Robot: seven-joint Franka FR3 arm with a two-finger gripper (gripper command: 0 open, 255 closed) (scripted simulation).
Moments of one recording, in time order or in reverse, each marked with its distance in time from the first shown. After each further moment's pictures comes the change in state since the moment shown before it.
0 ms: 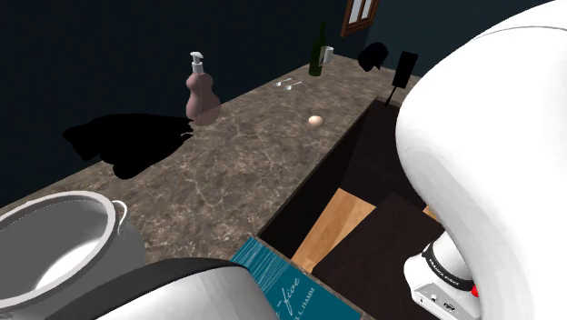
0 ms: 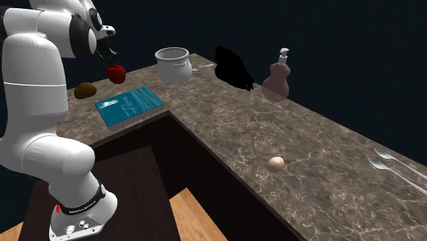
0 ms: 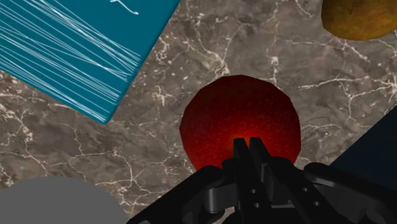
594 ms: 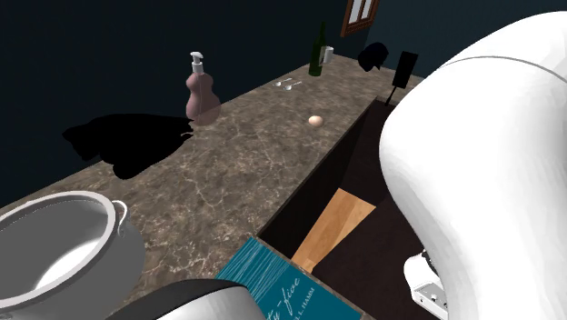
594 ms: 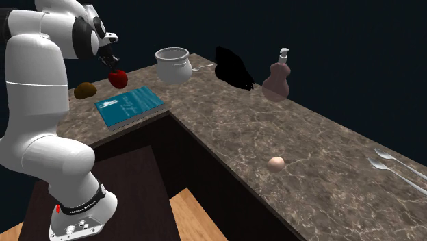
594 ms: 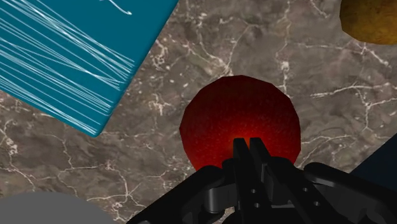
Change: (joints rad) arm -0.003 0.021 -0.010 -0.057 -0.017 0.075 0.013
